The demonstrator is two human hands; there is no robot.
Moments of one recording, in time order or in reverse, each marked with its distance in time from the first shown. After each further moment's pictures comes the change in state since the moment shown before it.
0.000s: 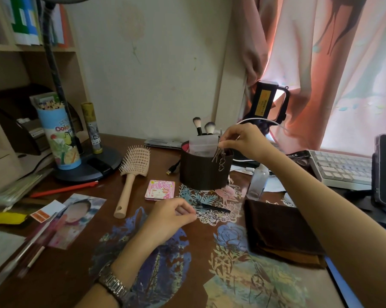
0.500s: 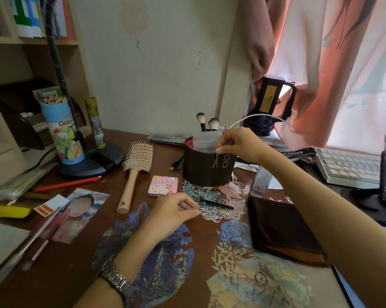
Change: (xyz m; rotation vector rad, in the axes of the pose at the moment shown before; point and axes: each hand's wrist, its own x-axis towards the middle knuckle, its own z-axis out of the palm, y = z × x) left_hand -0.001 0.002 -0.003 -0.023 0.004 -0.002; right_hand 0.003 0.002 0.018 -0.175 -0.136 -0.031
